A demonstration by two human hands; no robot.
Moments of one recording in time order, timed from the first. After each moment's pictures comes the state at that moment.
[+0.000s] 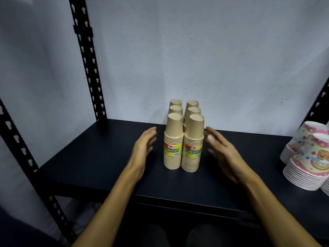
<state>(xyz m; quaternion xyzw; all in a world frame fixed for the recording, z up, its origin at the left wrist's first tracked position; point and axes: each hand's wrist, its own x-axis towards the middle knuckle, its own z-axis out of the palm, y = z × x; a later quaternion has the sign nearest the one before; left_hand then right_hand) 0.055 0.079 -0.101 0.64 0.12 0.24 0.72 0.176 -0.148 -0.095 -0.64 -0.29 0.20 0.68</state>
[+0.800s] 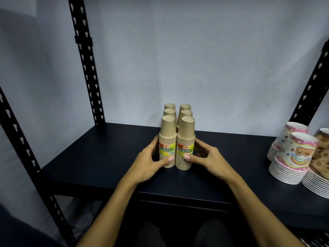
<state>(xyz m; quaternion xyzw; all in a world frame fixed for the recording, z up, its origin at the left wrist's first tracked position) 0.046 0.070 -0.120 0.85 0.04 0.17 0.50 0.158 -0.148 -0.096 -0.73 -0.36 0.15 0.56</state>
